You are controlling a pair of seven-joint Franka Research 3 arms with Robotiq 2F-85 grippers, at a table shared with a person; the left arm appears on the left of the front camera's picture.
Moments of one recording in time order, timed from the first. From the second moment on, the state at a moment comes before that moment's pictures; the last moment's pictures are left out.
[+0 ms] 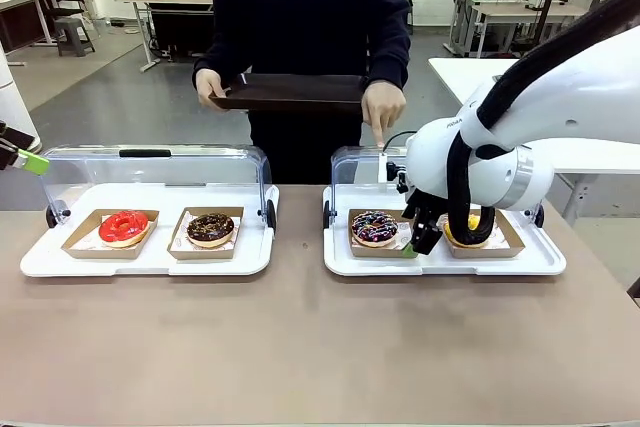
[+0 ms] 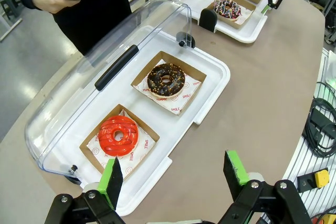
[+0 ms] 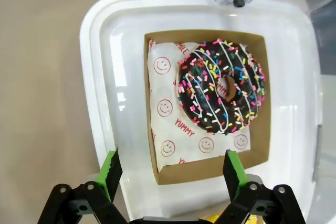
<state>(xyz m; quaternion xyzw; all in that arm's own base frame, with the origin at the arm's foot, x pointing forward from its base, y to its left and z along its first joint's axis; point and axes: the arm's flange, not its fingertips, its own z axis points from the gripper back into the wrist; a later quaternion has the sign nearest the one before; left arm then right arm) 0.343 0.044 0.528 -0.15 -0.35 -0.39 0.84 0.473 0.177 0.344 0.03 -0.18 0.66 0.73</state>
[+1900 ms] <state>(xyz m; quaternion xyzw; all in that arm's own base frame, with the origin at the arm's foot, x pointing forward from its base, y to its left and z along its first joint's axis) 0.343 0.044 0.528 -0.15 -0.35 -0.39 0.84 0.483 0.171 0.322 0.03 -0.15 0.67 0.73</state>
